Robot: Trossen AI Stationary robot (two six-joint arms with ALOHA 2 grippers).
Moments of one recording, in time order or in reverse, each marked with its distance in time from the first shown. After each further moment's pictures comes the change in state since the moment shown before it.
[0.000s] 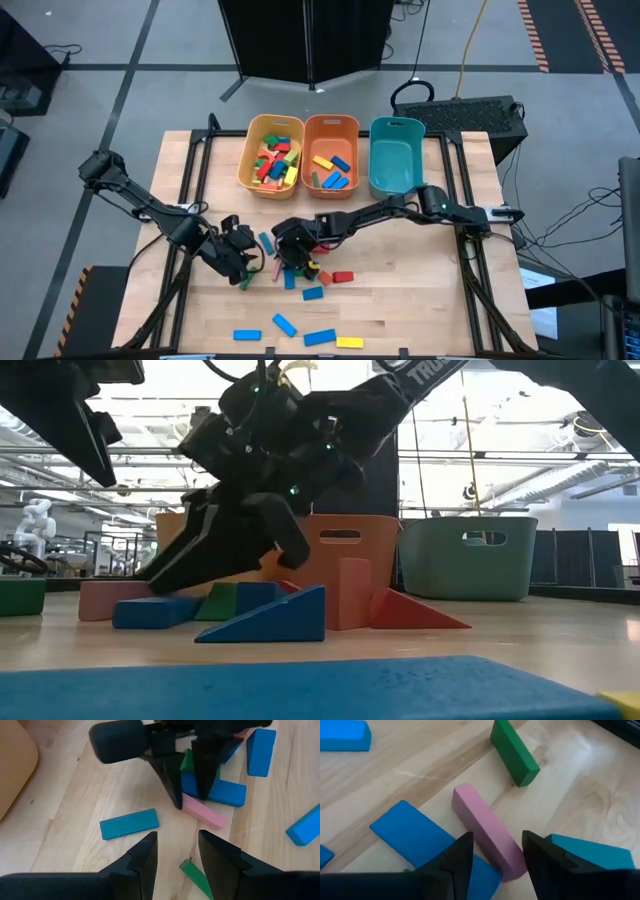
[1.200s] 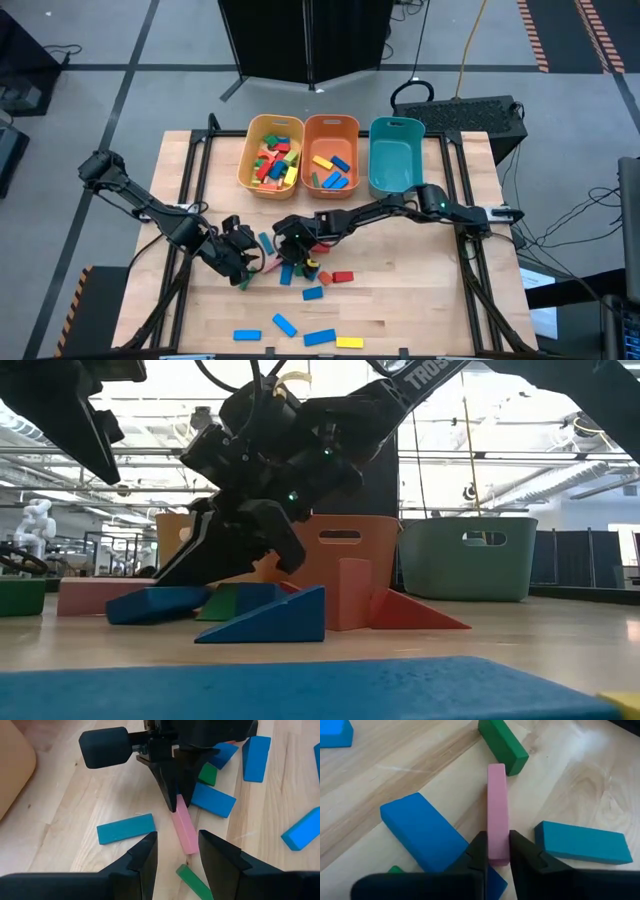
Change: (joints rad) left arm 0.000 0.000 0.000 0.022 -0.007 0.002; right arm -0.016 0.019 0.001 -0.065 0.035 0.015
